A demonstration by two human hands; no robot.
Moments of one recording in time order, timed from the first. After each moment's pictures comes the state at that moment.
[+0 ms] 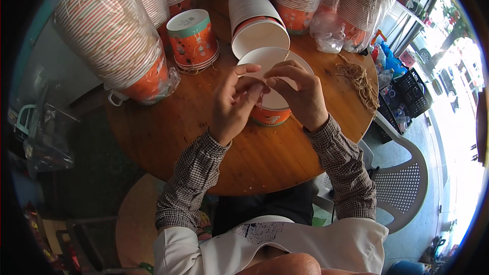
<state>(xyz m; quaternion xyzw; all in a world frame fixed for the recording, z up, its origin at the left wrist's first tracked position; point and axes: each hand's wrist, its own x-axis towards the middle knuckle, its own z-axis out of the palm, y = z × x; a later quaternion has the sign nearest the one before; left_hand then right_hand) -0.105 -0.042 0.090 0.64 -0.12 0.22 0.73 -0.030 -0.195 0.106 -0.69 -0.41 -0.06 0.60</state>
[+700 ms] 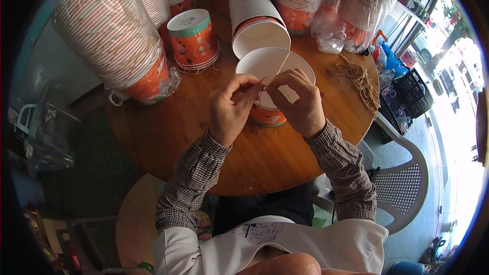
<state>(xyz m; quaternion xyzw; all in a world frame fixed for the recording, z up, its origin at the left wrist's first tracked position) -0.103 -0.039 0.078 0.71 -0.11 0.31 0.62 -0.040 -0.198 0.106 -0.74 -0.43 -0.16 0.49</state>
